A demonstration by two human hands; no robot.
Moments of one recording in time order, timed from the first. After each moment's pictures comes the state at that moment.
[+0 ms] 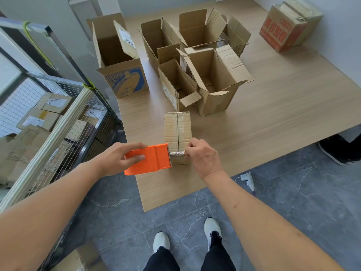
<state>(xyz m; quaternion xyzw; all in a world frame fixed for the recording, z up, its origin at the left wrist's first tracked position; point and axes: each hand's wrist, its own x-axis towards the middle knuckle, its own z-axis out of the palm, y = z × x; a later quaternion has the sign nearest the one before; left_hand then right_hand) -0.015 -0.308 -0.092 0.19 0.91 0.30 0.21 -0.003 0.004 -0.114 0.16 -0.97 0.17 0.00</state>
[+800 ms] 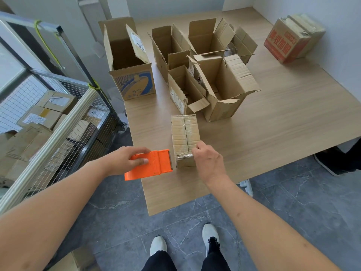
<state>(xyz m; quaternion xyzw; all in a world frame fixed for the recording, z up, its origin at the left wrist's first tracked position) -0.029 -0.323 -0.103 0.08 0.90 0.27 0.33 -0.007 -0.022 -0.085 0.11 -0.99 0.05 -0.10</state>
